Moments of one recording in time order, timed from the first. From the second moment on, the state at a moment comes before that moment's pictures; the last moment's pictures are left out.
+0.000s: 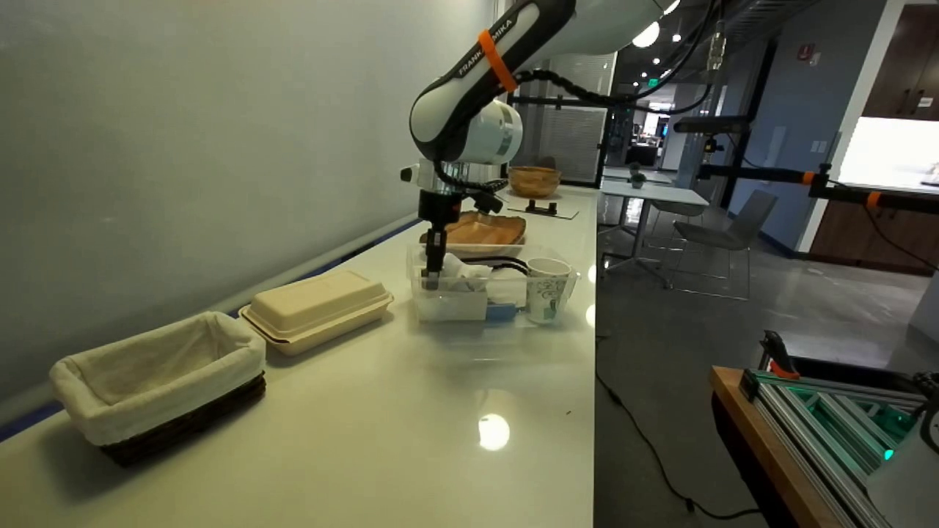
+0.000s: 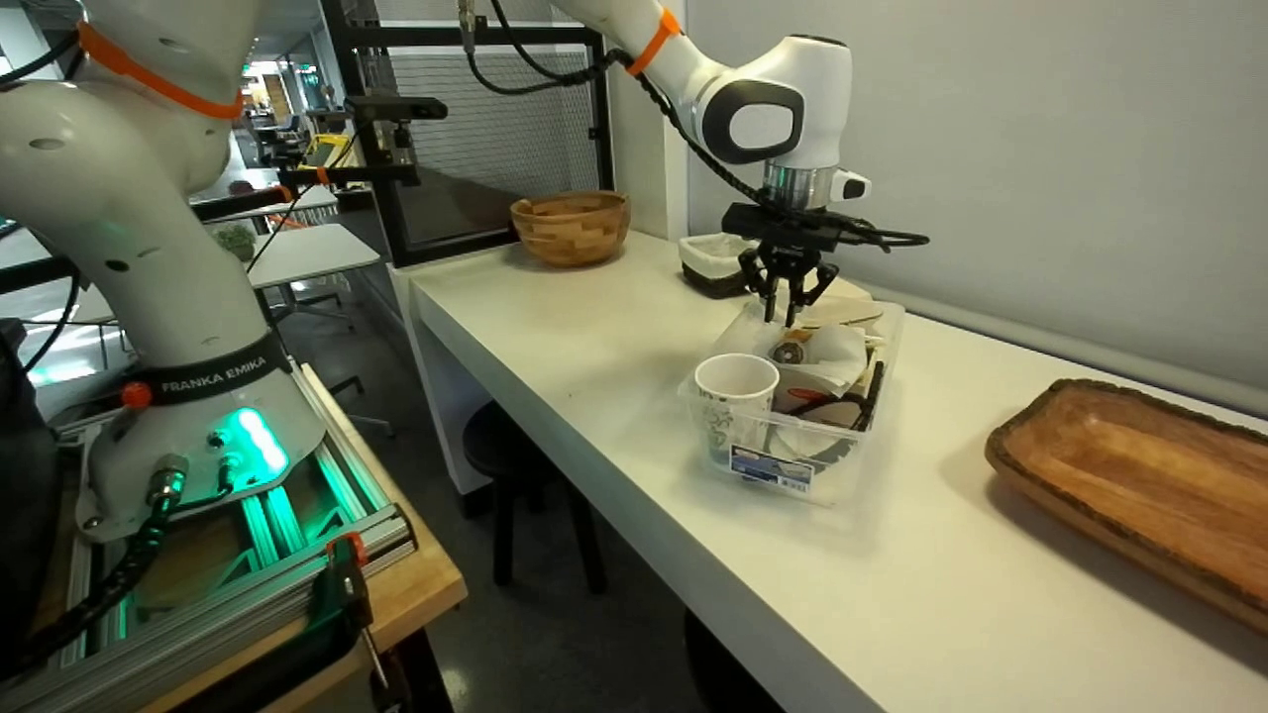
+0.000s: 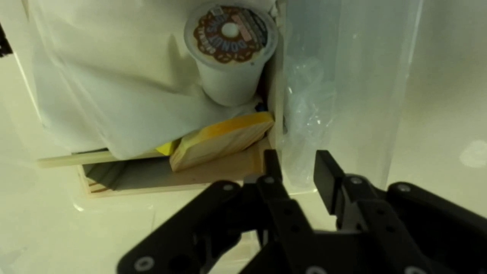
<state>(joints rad) -0.47 0.66 0.00 -1.66 0.13 2.33 -0.86</state>
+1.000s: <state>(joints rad) -0.48 0.69 0.00 -1.66 0.13 2.38 -0.88</state>
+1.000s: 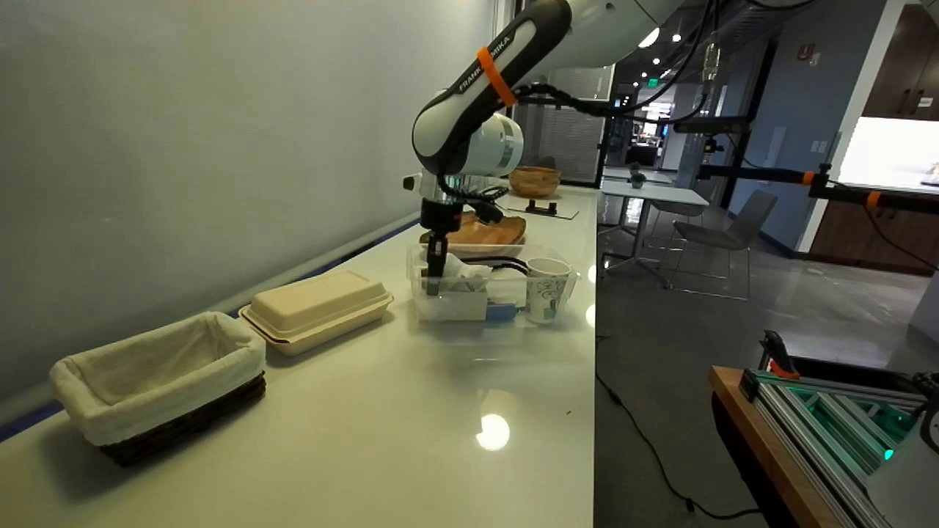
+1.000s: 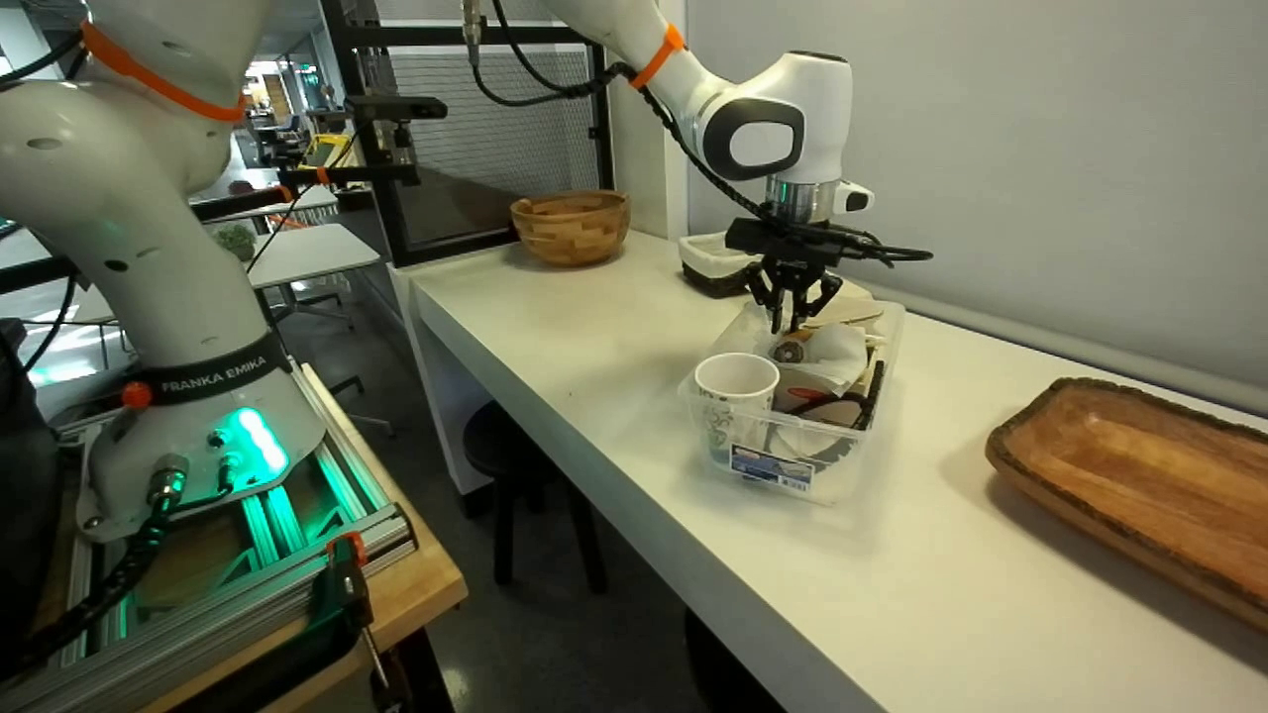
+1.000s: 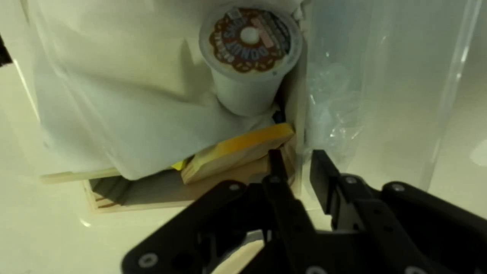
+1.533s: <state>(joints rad) -0.48 0.70 -0.01 -1.66 0.13 2.38 -0.88</state>
